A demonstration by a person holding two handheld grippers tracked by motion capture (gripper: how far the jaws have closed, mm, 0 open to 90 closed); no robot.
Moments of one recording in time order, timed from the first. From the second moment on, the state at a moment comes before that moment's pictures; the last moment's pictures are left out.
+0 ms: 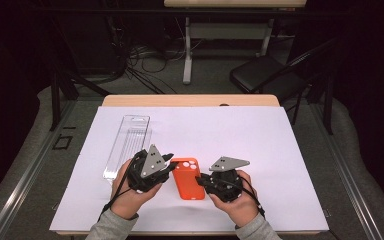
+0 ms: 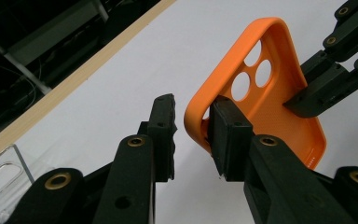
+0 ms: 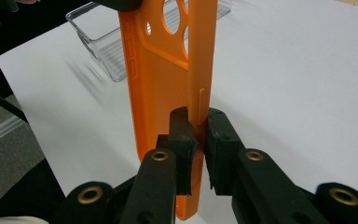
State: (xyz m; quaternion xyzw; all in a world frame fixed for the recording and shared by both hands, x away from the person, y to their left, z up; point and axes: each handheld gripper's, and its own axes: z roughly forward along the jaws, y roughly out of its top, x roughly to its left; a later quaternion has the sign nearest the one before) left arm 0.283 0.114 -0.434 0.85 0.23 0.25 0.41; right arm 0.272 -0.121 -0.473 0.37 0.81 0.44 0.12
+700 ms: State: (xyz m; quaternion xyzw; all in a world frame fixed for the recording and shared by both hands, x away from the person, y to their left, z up) left arm 0.281 0.114 -0.433 0.85 0.22 0.25 0.40; right arm 0.272 -0.121 -0.473 0.37 0.81 0.45 0.12
